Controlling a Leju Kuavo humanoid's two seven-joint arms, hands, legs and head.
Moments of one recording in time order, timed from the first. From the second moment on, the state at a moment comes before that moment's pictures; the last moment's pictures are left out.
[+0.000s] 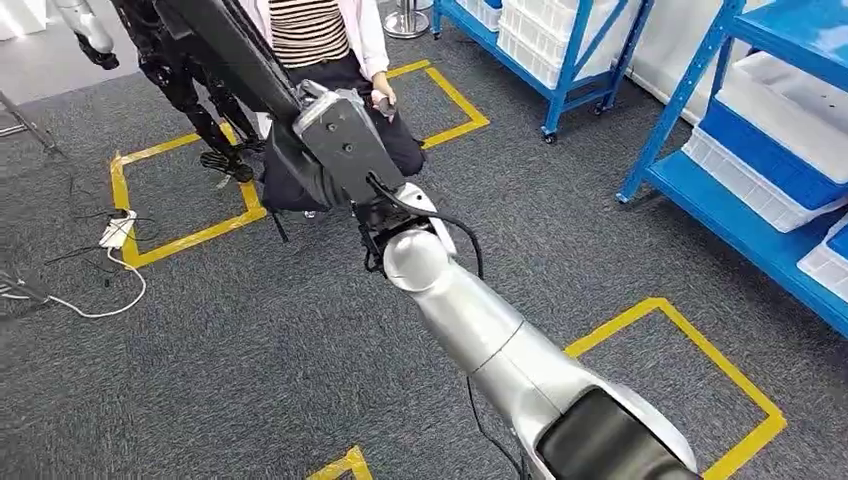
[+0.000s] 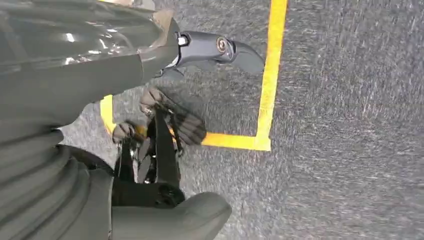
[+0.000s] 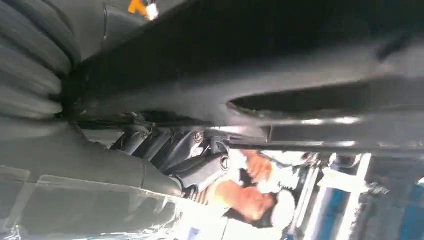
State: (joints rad) left arm -0.06 -0.16 0.55 -0.21 0.15 0.06 -0.49; right arm -0.94 0.38 0.75 -0.97 0.02 -0.18 -0.17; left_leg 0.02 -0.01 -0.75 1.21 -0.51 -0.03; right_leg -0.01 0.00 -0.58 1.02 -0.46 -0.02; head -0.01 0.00
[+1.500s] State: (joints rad) left arm -0.12 -0.17 0.43 -0.21 -0.07 -0.08 -0.44; right arm -0.88 0.23 0.32 -1.09 0.40 -0.13 -0.14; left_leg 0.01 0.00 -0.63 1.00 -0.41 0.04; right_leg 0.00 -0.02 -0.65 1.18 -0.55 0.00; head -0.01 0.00
